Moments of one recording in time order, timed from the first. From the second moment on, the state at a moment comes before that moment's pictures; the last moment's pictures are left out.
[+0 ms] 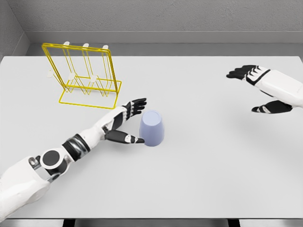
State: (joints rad) left arm -0.41 0.60 -0.94 -1.53 0.65 -0.22 -0.06; right arm -0.20 -0.75 0.00 -1.64 0.24 -0.61 0.56
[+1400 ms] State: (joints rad) left arm -0.46 0.51 -0.98 -1.48 0.65 -0.17 -0.06; right arm -0.18 -0.75 -0.04 -1.64 0.23 -0.61 0.56
